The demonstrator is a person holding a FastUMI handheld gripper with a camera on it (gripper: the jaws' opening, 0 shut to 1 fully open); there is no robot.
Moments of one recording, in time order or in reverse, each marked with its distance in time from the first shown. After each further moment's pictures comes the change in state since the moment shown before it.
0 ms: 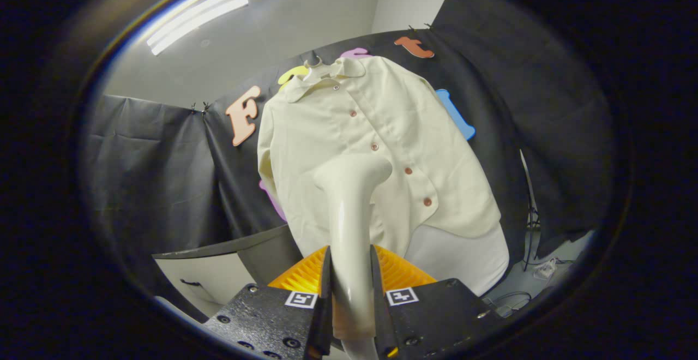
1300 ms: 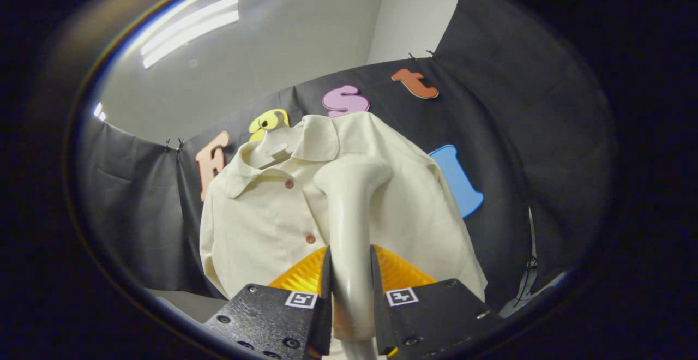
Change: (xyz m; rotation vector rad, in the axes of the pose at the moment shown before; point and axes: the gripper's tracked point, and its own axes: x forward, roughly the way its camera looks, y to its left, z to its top) arm 0.141 -0.071 0.175 0.021 -0.171 -0.051
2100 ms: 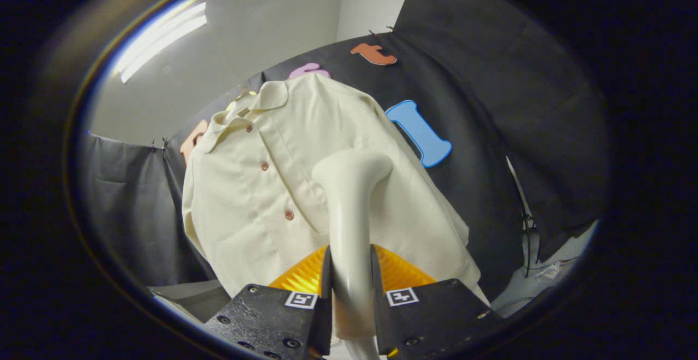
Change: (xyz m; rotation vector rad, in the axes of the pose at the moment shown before) arm -0.064 -0.068 -0.115 0.114 0.123 -0.085
